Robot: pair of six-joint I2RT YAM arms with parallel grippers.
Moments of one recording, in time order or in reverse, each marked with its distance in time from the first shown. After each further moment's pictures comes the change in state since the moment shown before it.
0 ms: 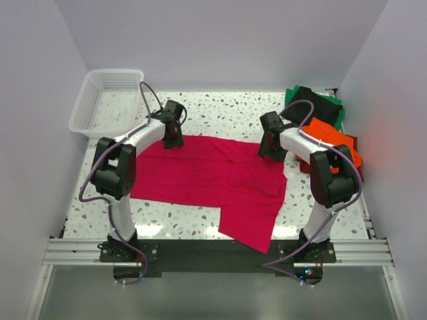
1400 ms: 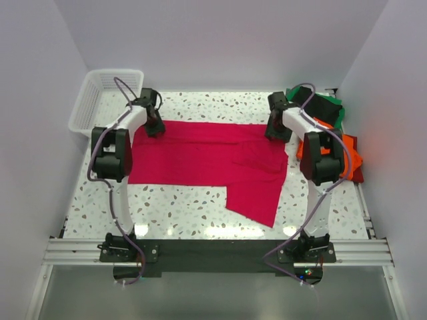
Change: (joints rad) left arm 0.254 0.259 0.301 -0.039 0.097 0.008; right arm -0.129 0.332 0.448 -0.102 0.015 -0.138
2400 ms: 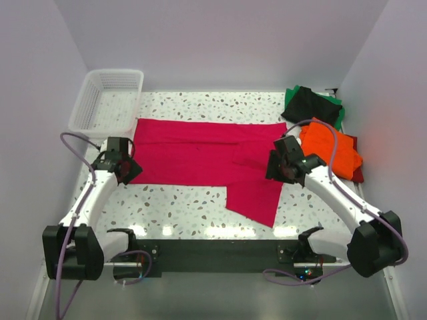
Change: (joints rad) left arm 0.067 -1.056 -0.954 -0.003 -0.111 -0.237; right arm 0.232 -0.935 -0.803 0.021 -0.137 0.061
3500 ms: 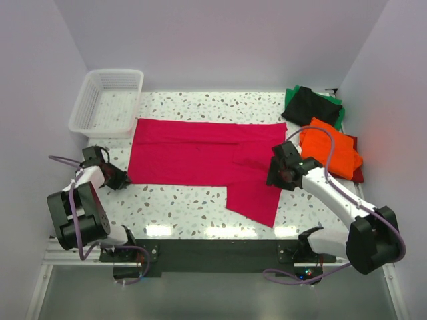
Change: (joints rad) left arm 0.422 0.262 -0.127 0.268 0.385 0.080; right arm 0.000 -0.004 -0.089 -0.002 0.005 0.071
